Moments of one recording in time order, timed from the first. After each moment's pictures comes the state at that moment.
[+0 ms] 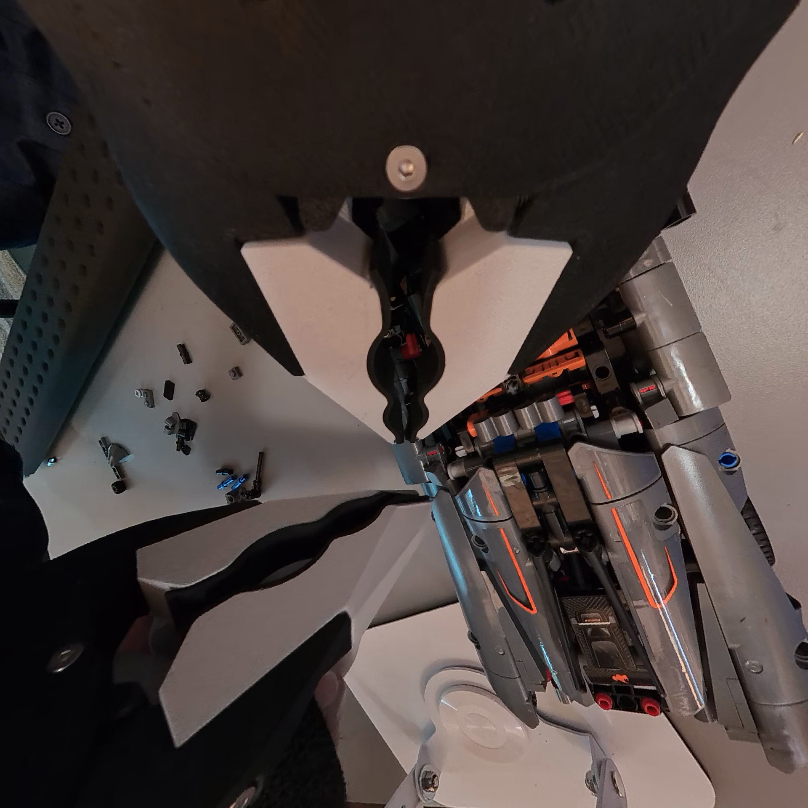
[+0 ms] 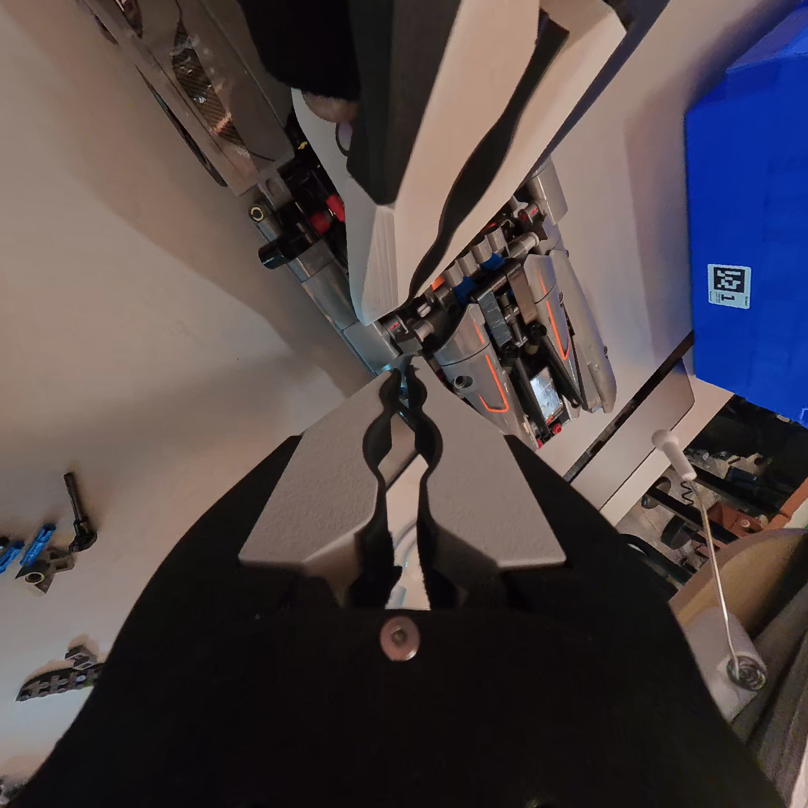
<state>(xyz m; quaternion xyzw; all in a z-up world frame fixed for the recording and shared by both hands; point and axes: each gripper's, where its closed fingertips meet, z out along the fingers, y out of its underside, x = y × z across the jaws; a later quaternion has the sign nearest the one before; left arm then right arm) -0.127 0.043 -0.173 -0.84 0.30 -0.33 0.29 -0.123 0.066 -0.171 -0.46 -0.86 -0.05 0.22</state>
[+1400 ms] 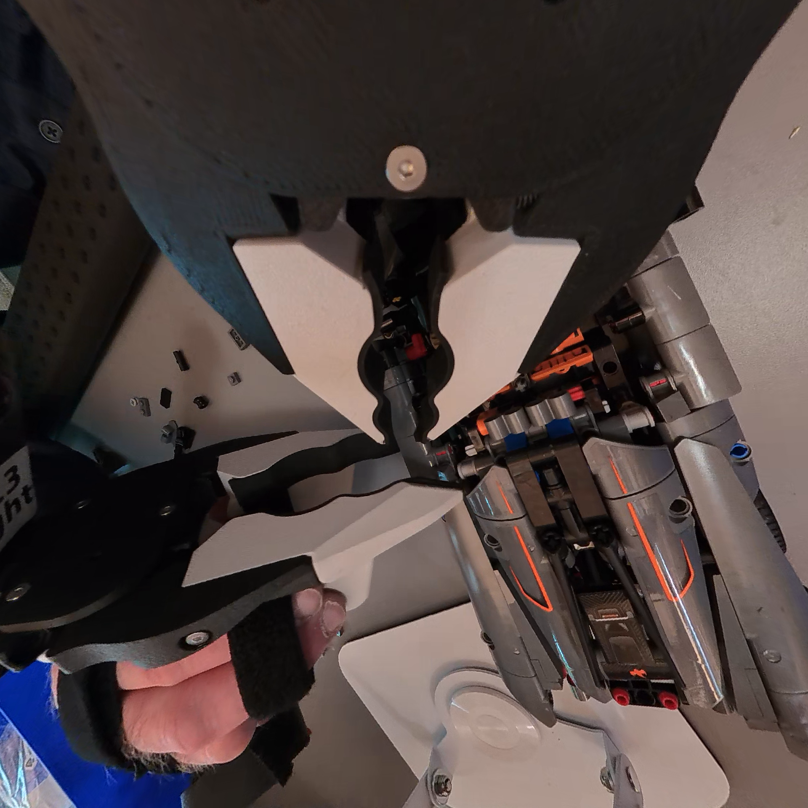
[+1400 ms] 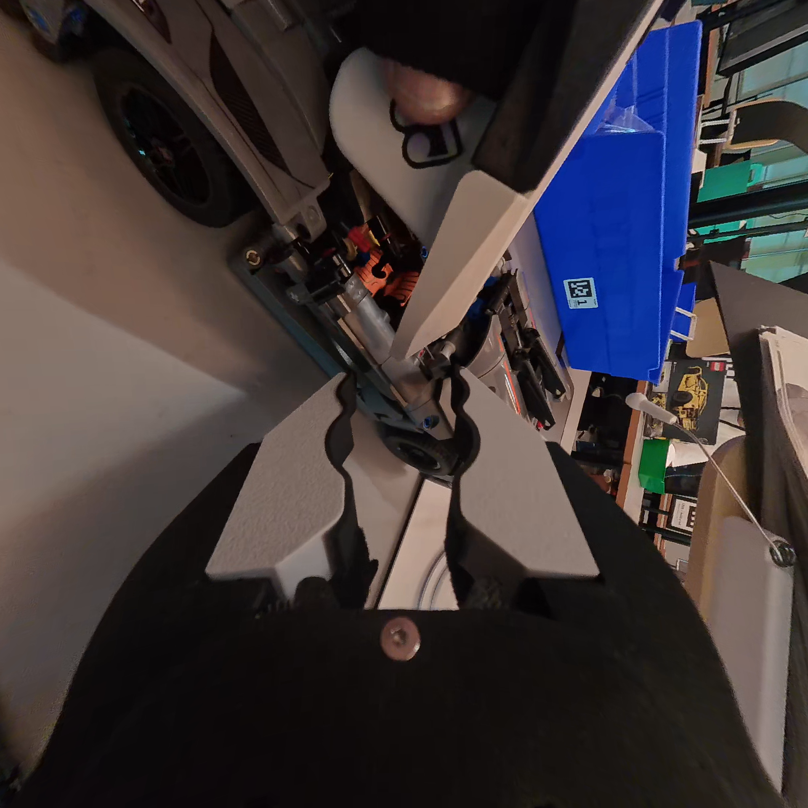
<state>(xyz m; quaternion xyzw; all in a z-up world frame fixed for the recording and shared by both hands) -0.125 0.040 -0.172 -0.84 0.32 -0.33 0.30 -0.131 0.060 -0.185 -0.43 -0.78 -0.07 0.44</state>
